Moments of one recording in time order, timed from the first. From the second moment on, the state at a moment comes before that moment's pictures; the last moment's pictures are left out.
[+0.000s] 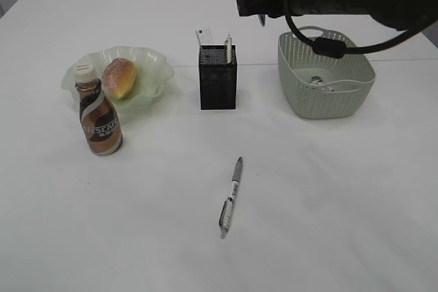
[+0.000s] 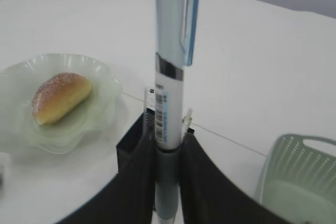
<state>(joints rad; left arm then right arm) -0.61 1.66 -2.01 -0.04 1.27 -0.21 0.39 1.73 -1.30 -0.31 0.03 0.19</state>
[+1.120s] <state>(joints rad) -0.61 1.66 -2.01 -0.04 1.27 -0.21 0.30 2.06 -1.44 -0.18 -0.53 0.20</state>
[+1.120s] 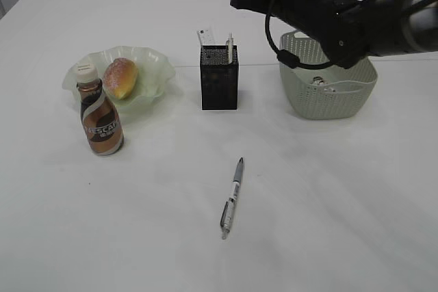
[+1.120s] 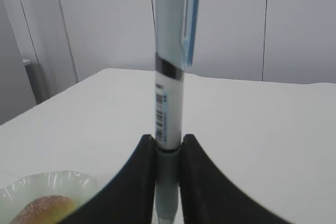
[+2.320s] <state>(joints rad) -0.61 1.66 -2.01 -0.02 1.27 -0.21 0.30 2.25 -1.57 -0.36 -0.52 0.34</state>
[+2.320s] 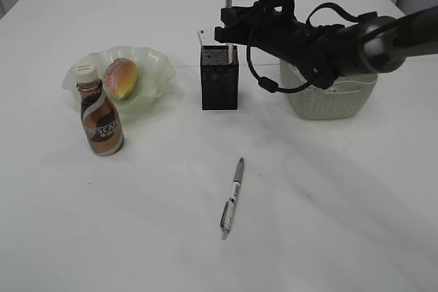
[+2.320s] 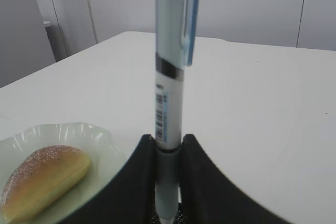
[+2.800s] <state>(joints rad) -0.61 1.66 -2.01 -0.02 1.27 -0.21 0.31 2.29 -1.59 -0.37 -0.47 0.36</state>
